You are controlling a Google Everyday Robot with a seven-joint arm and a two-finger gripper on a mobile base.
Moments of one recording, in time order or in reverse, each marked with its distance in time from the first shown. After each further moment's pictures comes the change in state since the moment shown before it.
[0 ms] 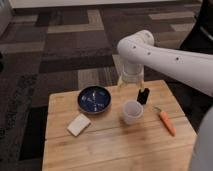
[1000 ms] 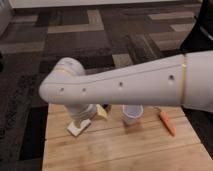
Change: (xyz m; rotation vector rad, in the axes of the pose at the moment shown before) arm 0.149 0.238 -0.033 0.135 0.046 -0.448
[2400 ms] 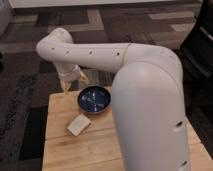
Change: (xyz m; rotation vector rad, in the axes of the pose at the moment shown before) arm -0.200 -0.083 0.024 -0.108 -0.075 -0.131
